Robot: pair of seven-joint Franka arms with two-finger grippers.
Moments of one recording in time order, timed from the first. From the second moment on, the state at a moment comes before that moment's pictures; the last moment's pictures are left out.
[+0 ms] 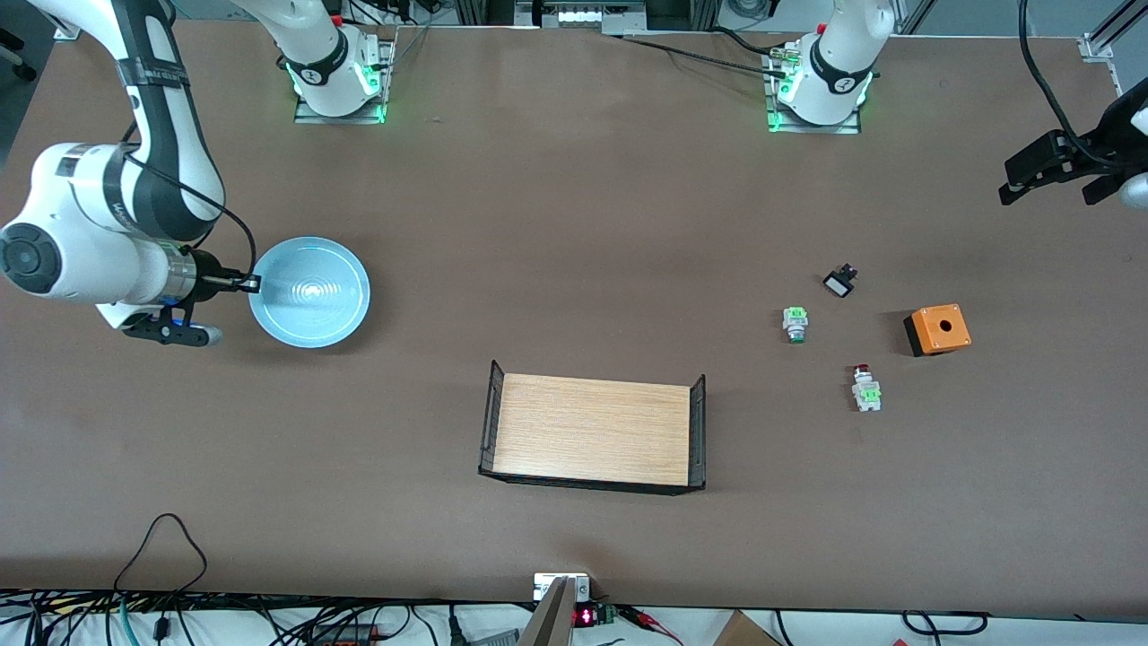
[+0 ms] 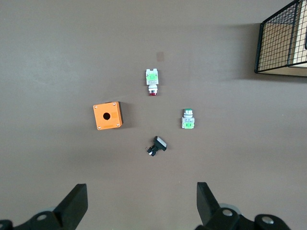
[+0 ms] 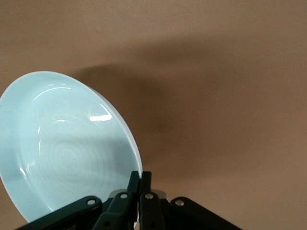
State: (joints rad) left arm 0.06 -0.05 -0.04 -1.57 -0.01 1.51 0.00; right arm 0.21 0.27 -0.25 -1.96 0.10 1.92 0.05
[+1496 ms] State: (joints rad) left arm 0.06 -0.05 -0.04 -1.57 -0.01 1.51 0.00; right arm 0.14 0.19 -0.23 -2.30 0.10 2.31 -0.10
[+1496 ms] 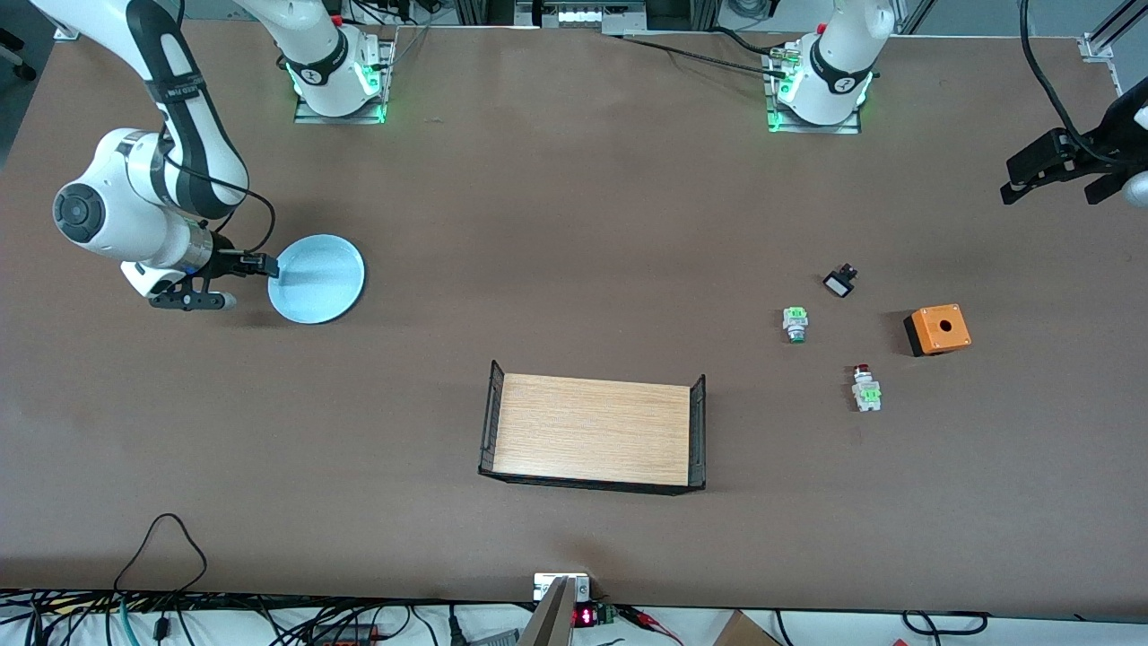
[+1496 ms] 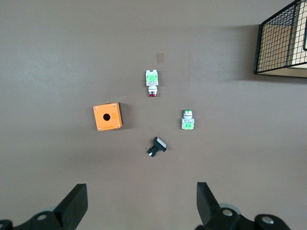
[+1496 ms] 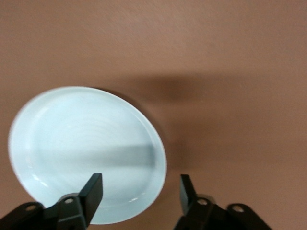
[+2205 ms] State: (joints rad) left arm 0.06 -0.05 -0.04 -1.57 -0.01 1.51 0.00; right arm 0.28 0.17 -0.21 -2.04 0.10 1.99 0.08
